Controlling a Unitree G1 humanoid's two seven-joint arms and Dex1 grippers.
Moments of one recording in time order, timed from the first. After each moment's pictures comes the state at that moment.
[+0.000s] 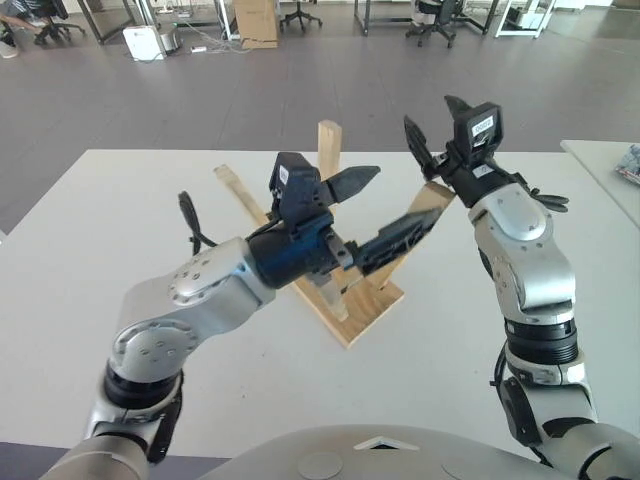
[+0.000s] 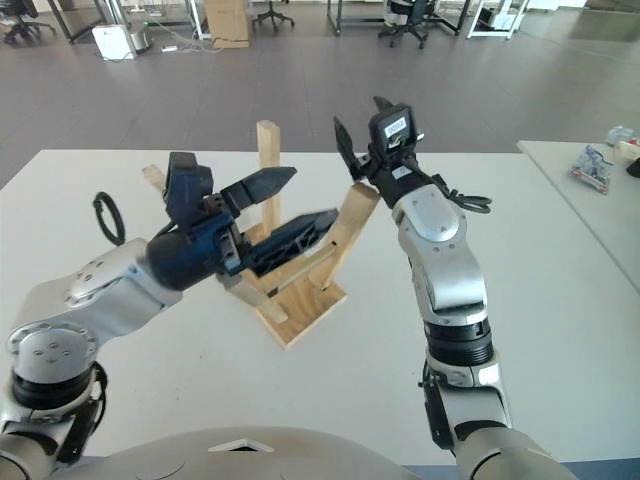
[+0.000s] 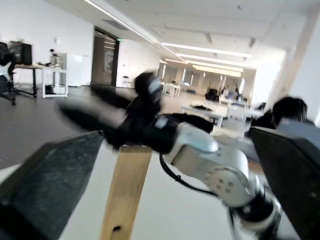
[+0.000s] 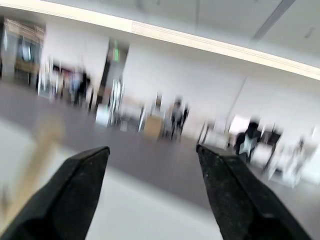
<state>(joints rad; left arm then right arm) -0.33 0.59 -0.16 -0.87 -1.20 0.71 -0.07 -0.28 -0.33 0.09 -0.27 0.11 0.53 0.23</state>
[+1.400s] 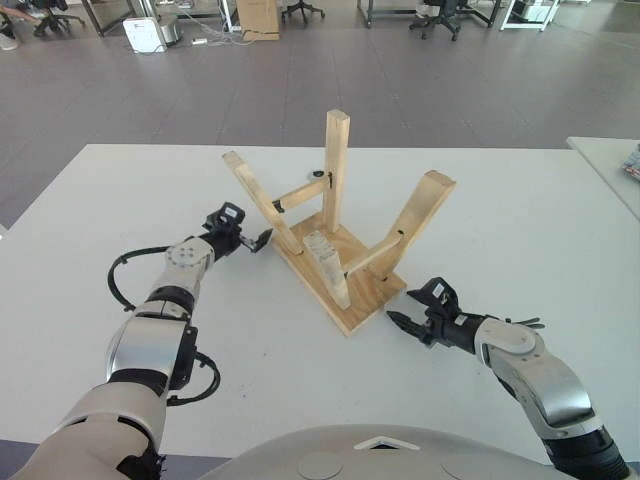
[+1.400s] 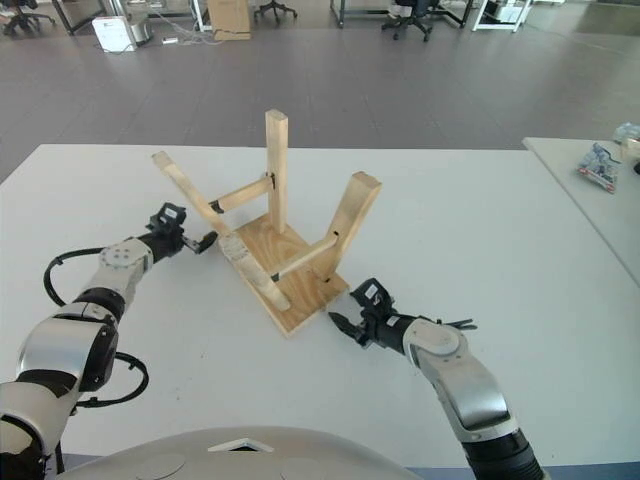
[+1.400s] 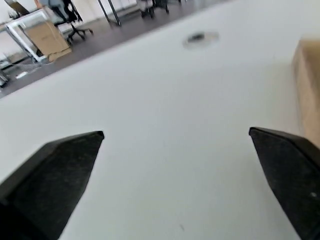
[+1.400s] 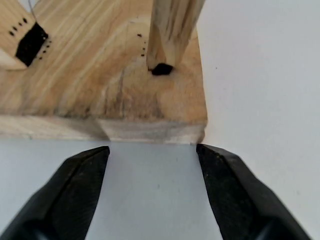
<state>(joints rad) -0.70 0.39 -0.08 1.31 0.00 -0.43 -0.53 0.16 -0.49 0.16 -0.41 0.20 0.69 0.56</state>
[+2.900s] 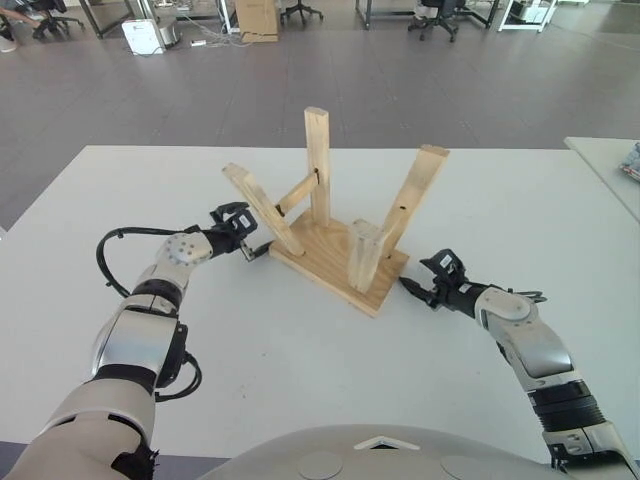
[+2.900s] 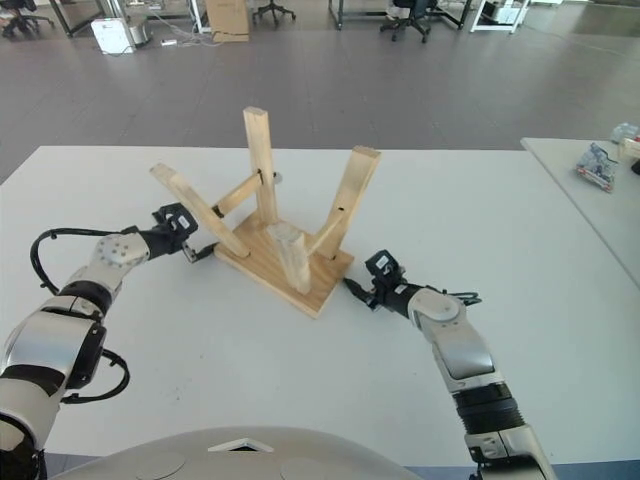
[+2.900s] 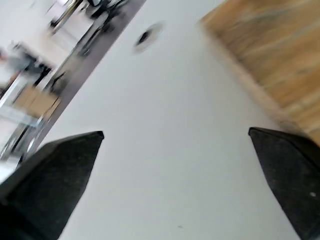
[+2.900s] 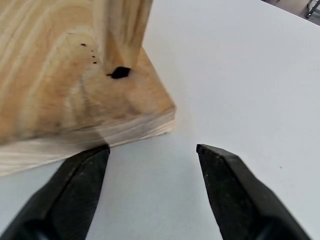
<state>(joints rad) -0.70 0.49 -0.19 1.28 0.23 -0.72 -0.70 -0.03 -0.48 0.13 -0.05 0.12 0.44 0.56</state>
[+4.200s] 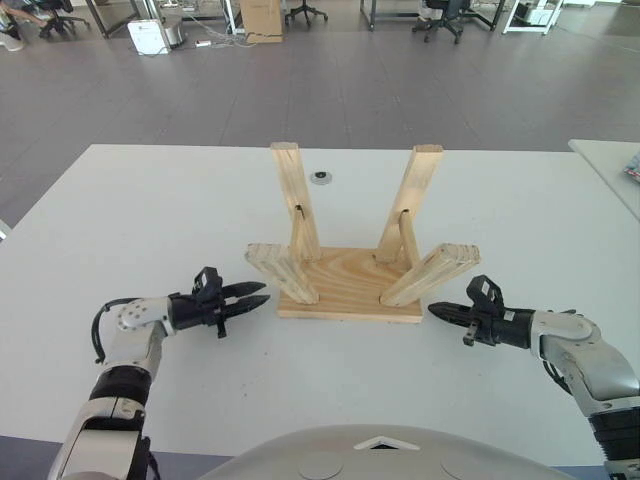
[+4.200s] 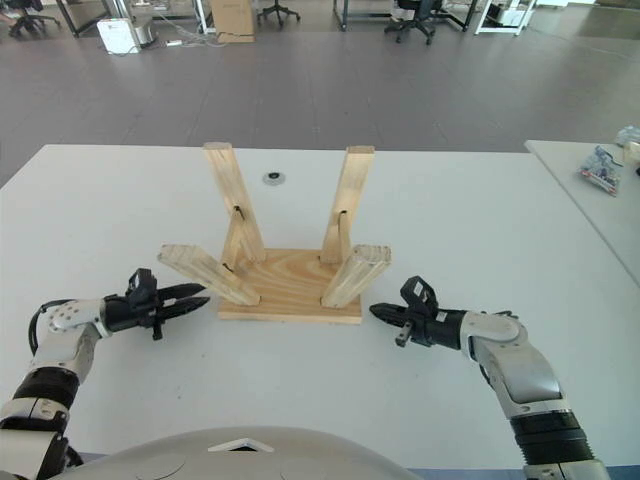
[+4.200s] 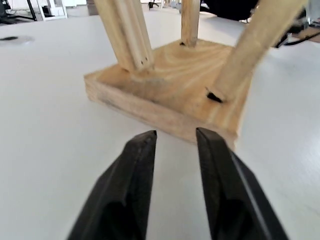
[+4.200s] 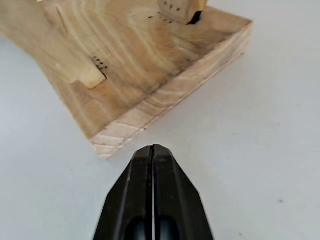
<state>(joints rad) -0.17 0.53 -0.01 0.63 -0.41 -0.22 -1.38 0.12 -0.68 0.02 -0.09 0.34 0.45 0.96</state>
